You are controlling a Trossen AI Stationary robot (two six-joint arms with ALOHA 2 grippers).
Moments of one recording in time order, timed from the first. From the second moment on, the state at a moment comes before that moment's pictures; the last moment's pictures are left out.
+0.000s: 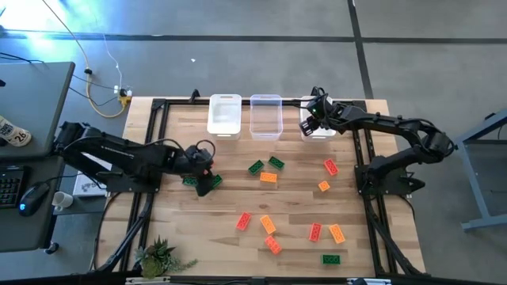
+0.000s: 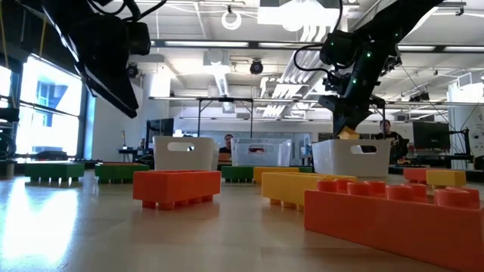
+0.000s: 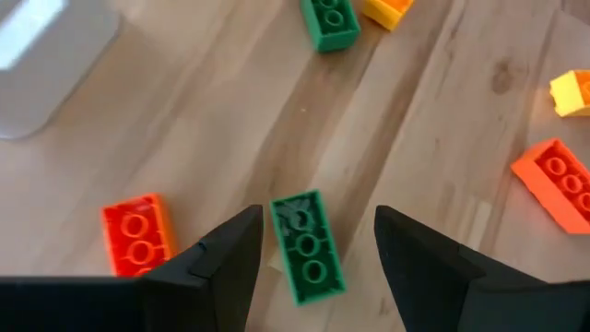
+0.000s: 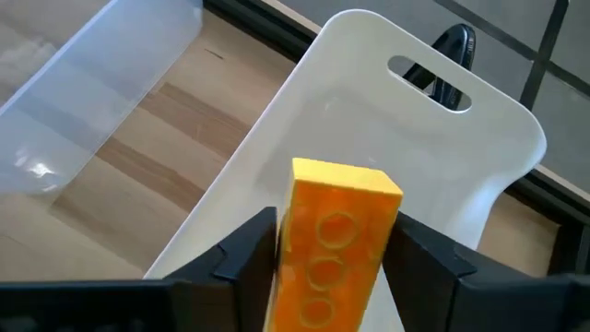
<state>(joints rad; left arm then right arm) -0.04 1.13 0.68 -0.56 -0.25 -0.57 -0.60 1.36 0.84 -0.49 0.37 0.28</state>
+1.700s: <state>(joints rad) -0.06 1.48 0.71 -0.51 -0.22 -0.82 -0.60 1.36 0.84 -0.49 0.36 0.29</state>
